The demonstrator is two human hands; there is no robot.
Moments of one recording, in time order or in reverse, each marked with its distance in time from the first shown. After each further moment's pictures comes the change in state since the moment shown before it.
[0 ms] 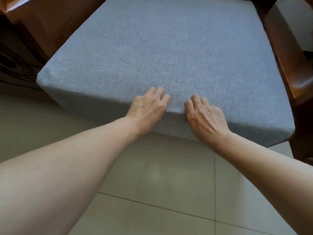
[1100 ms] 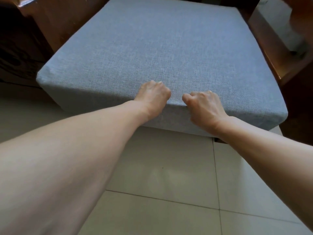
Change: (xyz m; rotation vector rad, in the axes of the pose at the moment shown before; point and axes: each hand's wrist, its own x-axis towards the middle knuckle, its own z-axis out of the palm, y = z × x) left_hand -0.016 0.018 -0.019 0.063 -0.062 -0.009; right_hand -0.027 -0.022 -0.024 0.149 -0.017 0.077
